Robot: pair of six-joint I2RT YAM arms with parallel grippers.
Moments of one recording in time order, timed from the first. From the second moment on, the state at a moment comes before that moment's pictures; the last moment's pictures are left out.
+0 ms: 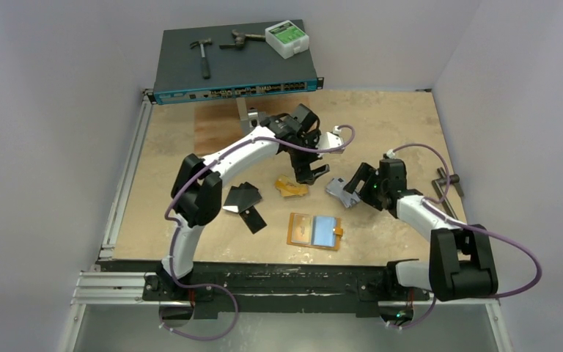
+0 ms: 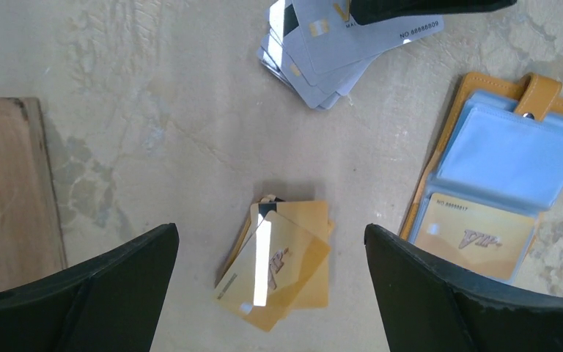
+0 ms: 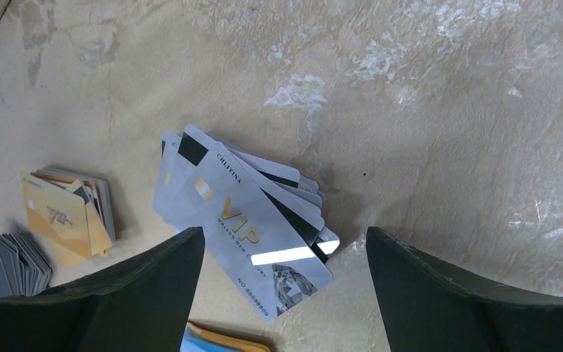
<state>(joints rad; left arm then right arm) -0.75 2.11 1.91 -0.82 0.37 0.58 0.11 1.29 0.53 -0.10 -0.12 0.64</state>
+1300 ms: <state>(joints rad) -0.83 2.34 2.03 -0.58 0.29 0.28 0.11 1.25 0.51 -0.19 -0.10 0.72</state>
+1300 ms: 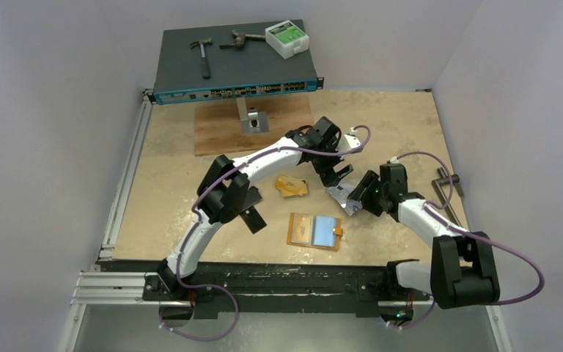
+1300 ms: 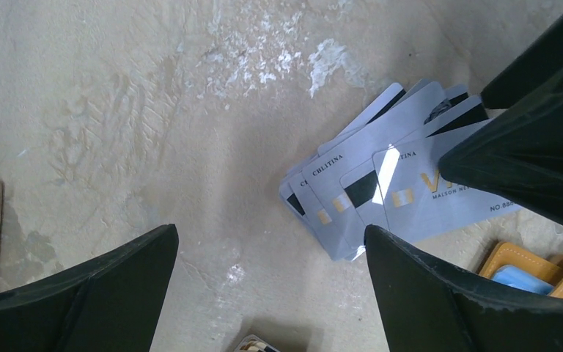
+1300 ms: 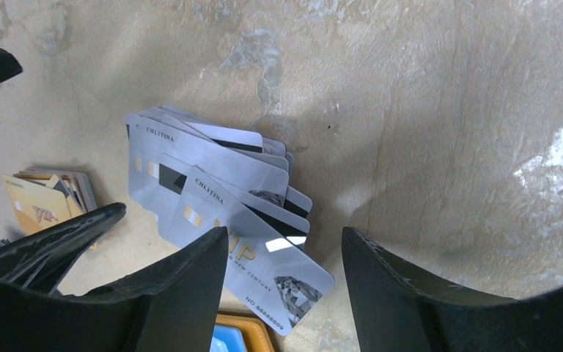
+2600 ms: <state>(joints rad) -0.86 2.41 2.11 -0.68 0.20 0.30 0.11 1.06 0.42 -0.21 -0.14 0.86</state>
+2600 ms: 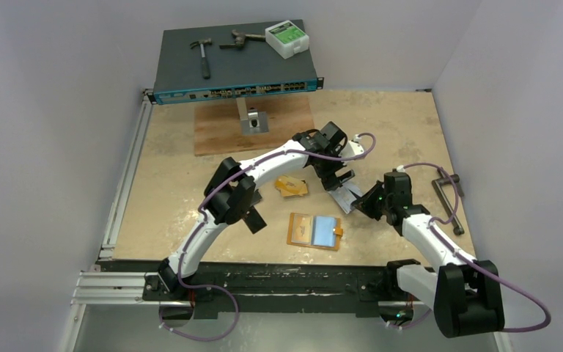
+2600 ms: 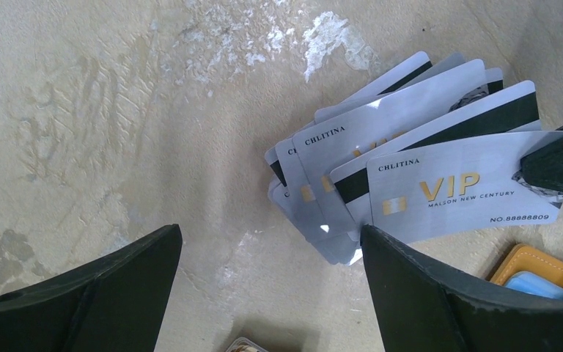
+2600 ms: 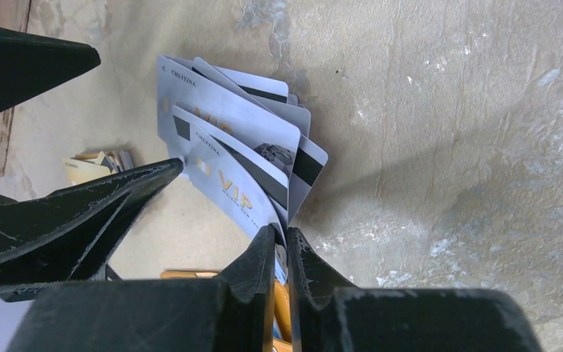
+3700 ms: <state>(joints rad) -0.75 1.96 1.73 -0.79 0.54 0.63 0.08 1.02 0.51 -0.15 -0.36 0.81</state>
